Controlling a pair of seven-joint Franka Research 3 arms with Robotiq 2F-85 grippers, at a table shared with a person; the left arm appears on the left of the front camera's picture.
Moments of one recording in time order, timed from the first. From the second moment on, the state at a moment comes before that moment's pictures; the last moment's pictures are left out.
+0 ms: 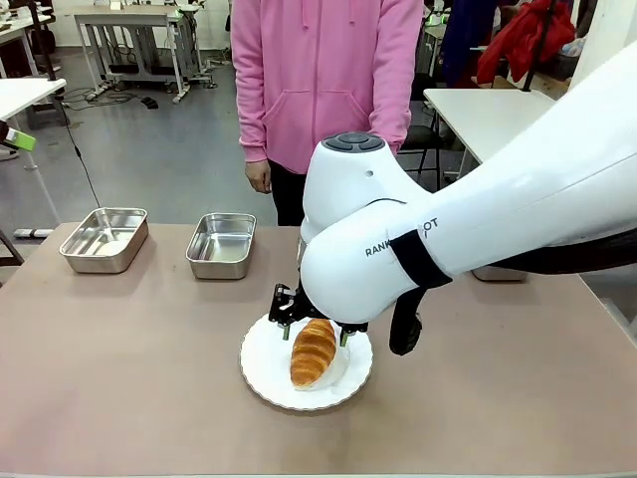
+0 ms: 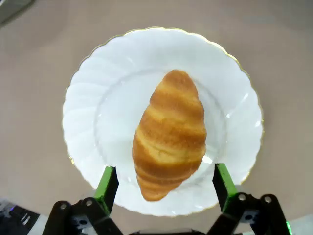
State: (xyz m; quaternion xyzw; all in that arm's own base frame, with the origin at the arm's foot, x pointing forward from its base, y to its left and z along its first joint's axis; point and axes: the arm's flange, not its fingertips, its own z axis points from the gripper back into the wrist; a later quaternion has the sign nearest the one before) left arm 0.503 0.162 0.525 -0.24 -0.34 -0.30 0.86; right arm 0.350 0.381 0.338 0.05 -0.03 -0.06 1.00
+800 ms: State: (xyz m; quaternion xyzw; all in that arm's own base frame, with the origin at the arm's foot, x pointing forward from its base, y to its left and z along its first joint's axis) left arm 0.503 0.162 0.525 -0.24 -0.34 -0.30 0.86; right arm 0.357 0.385 0.308 0.02 -0.04 -0.09 0.99
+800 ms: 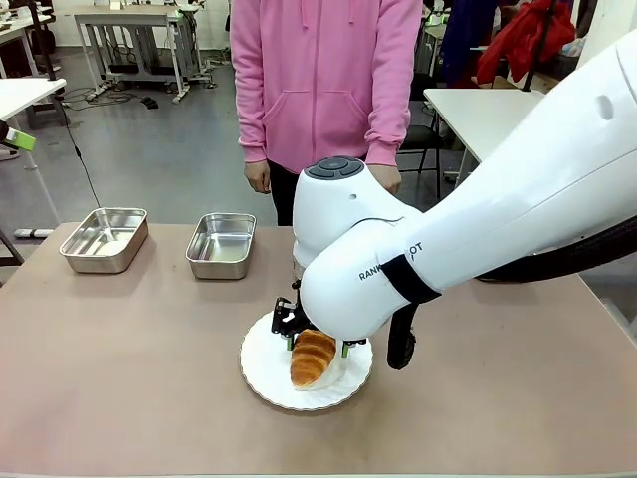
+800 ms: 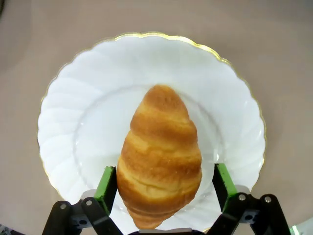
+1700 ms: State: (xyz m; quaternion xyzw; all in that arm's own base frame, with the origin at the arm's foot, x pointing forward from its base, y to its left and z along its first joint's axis) left arm 0.503 0.162 0.525 -0.24 -0.34 -0.30 0.86; right arm 0.366 0.384 0.307 0.04 -0.06 -0.10 0.99
